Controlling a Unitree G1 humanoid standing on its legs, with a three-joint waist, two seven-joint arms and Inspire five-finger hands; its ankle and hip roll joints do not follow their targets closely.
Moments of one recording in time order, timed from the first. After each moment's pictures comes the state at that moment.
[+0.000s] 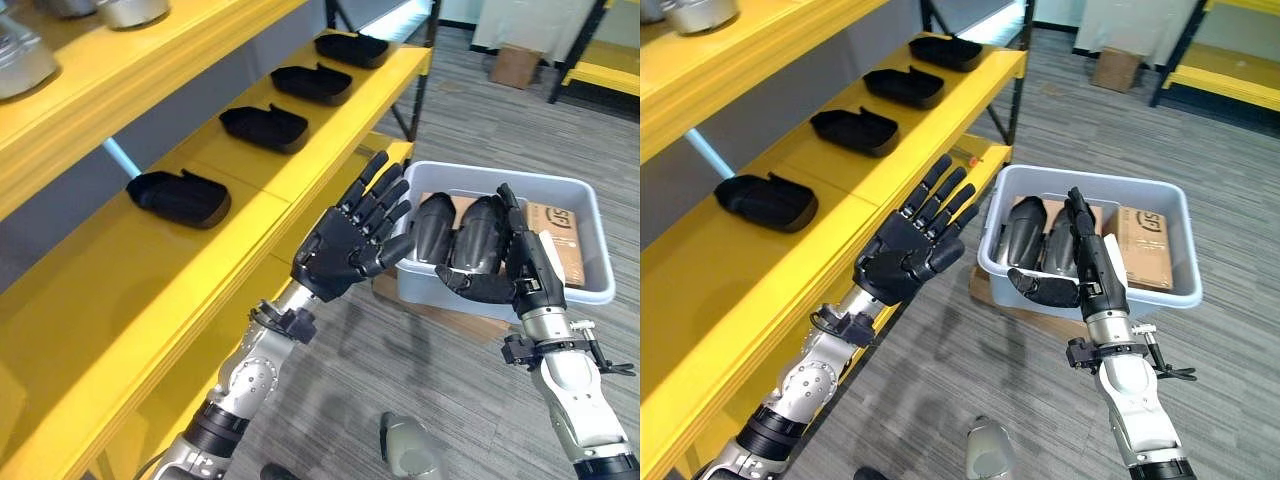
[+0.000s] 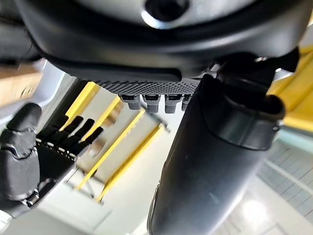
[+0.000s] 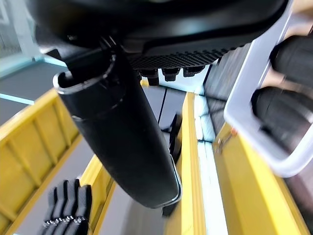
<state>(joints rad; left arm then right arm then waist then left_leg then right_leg) -0.30 0.27 -0.35 -0.09 -1.10 -0.04 -0.31 0.02 -0.56 0.00 -0.11 0.21 -0.21 -0.11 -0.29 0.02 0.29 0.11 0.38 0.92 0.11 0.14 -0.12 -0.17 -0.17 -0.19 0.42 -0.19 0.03</state>
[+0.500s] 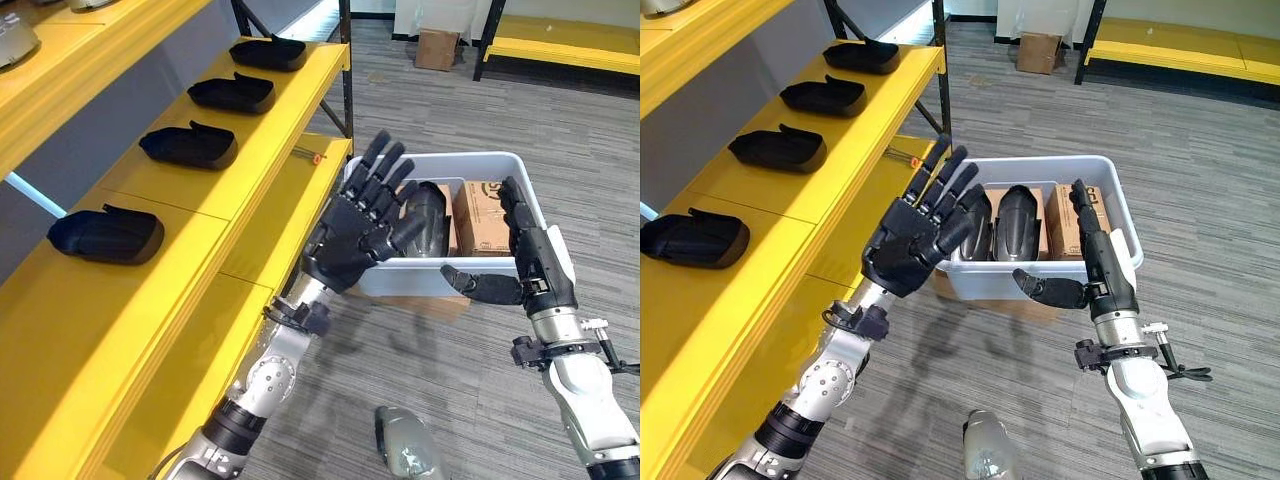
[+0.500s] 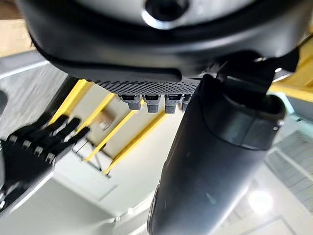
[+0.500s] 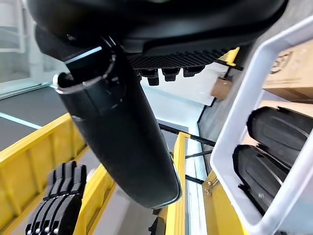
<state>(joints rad) -0.33 0.23 -0.37 -0.09 -1.09 -0.14 -0.22 0.02 -0.62 -0.01 -0.11 0.16 -0.29 -0.12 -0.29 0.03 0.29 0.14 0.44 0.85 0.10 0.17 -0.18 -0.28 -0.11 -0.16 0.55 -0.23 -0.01</state>
